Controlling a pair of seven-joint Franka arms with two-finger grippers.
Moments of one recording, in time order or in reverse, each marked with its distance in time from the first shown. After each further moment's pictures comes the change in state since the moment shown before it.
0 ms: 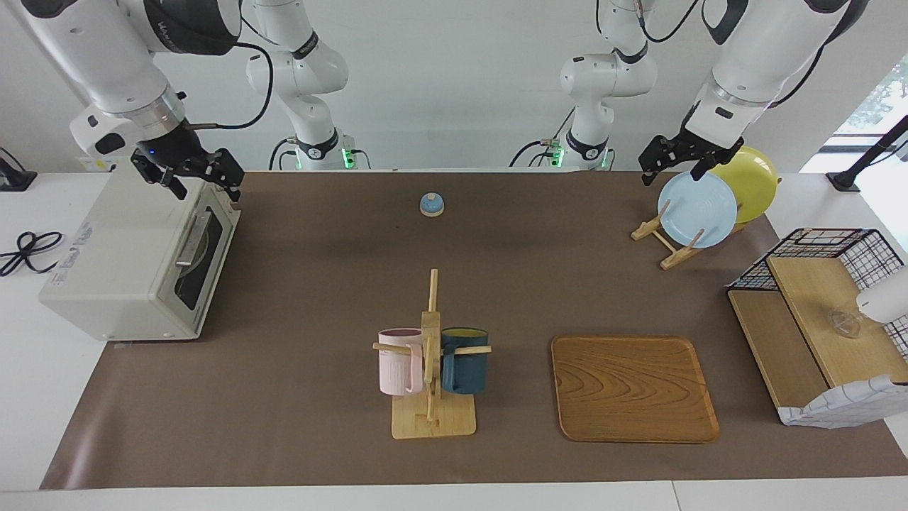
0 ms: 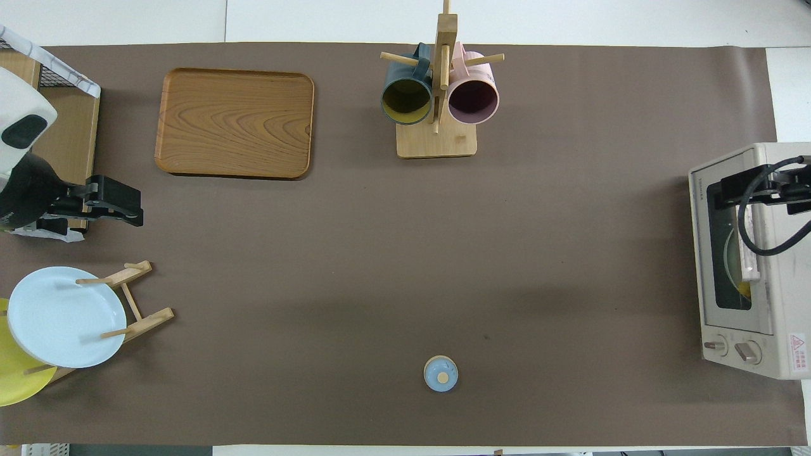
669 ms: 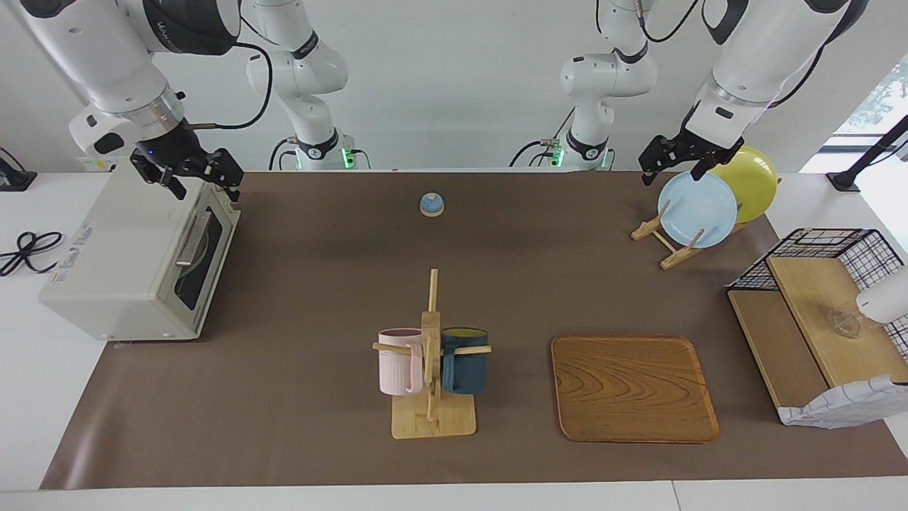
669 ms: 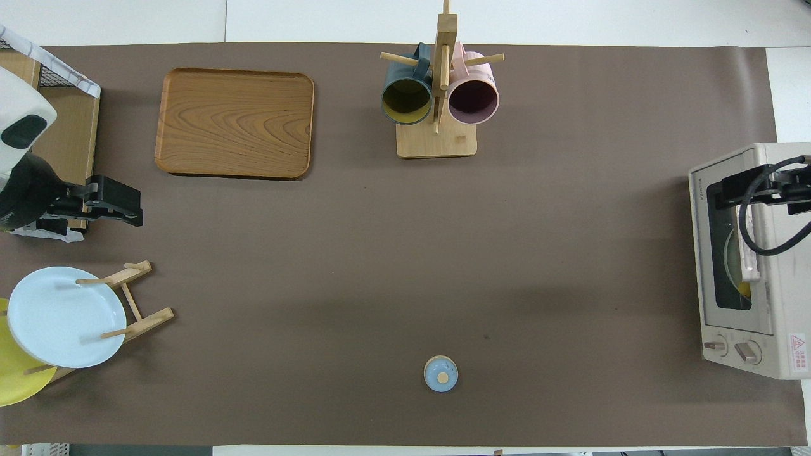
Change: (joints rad) left arm 0.000 0.000 0.000 0.000 0.000 0.000 0.000; right arm -0.001 0.000 0.000 0.000 0.003 -0.001 0.000
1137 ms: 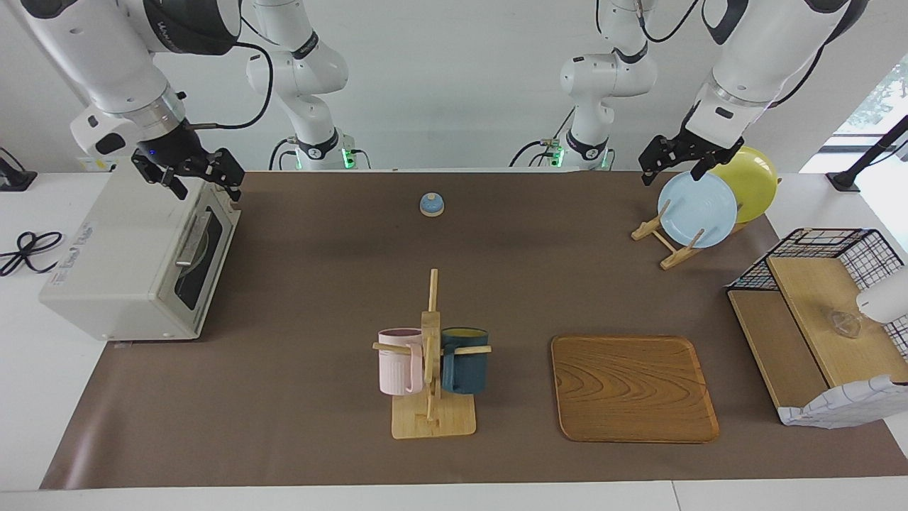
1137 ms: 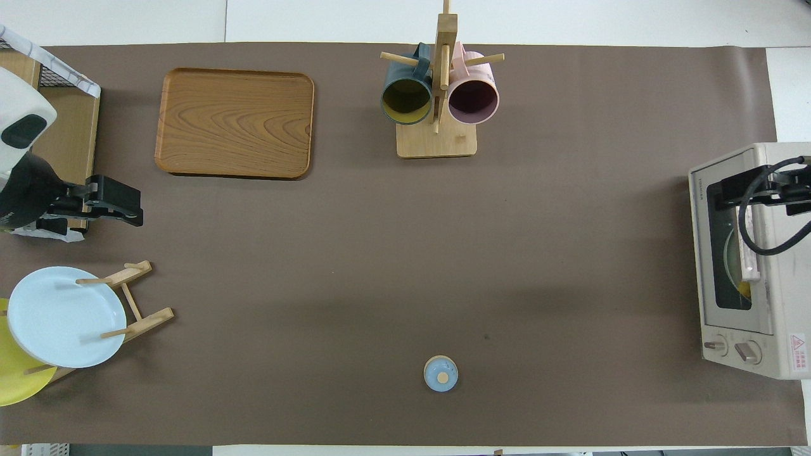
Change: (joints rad) left arm 0.000 0.000 0.000 0.000 0.000 0.000 0.000; right arm -0.001 0.000 -0.001 -0.005 0.001 -0.002 0.000
